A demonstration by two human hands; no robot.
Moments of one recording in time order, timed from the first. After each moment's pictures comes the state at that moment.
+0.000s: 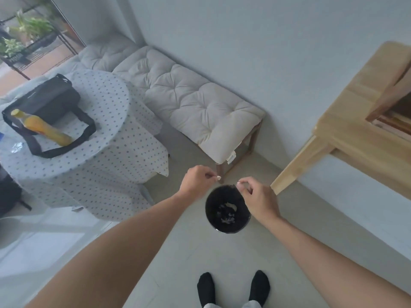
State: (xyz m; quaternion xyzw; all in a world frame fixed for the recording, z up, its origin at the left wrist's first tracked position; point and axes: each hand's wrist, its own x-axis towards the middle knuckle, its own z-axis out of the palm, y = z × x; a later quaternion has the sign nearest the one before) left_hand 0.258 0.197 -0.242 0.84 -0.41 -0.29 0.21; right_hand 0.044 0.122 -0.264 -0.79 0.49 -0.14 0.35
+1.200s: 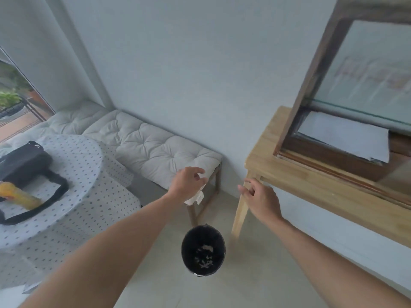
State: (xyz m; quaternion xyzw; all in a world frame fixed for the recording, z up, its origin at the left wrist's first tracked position) left_hand 0.216 0.130 -0.095 0.78 -0.50 -0.25 0.27; right_hand -0.043 0.077 -0.118 -0.76 0.54 -0.23 0.27
